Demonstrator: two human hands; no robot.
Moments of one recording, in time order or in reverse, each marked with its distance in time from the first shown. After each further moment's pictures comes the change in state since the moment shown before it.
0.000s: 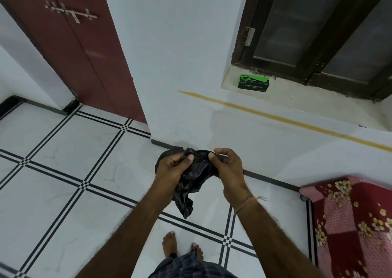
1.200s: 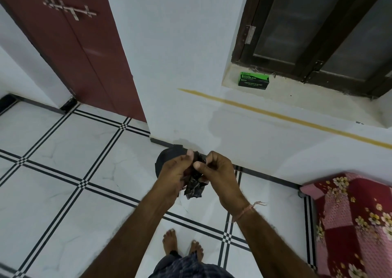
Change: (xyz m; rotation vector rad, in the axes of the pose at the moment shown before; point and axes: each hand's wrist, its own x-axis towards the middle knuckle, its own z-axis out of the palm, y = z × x) left_hand -0.019 0.006 -0.002 -0.086 -0.029 -0.144; right_hand -0.036 0.008 0.011 -0.107 -0.299 -0.221
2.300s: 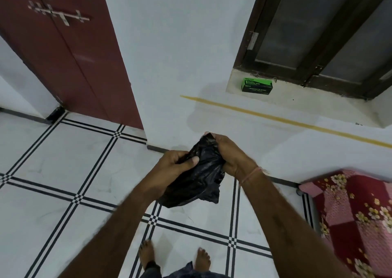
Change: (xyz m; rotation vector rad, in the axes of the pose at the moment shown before) left_hand 0.050 0.060 -0.079 0.349 -0.284 0.117; right_hand 0.105 -0.045 0.044 0.151 0.025 0.381
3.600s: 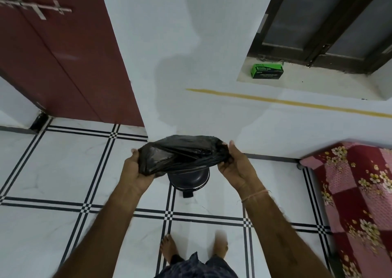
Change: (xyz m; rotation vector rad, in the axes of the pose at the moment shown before) left_hand 0.024 -0.038 -0.183 -0.831 0.492 -0.374; right_hand 0.037 0.083 0.067 0.740 0.306 -0.008
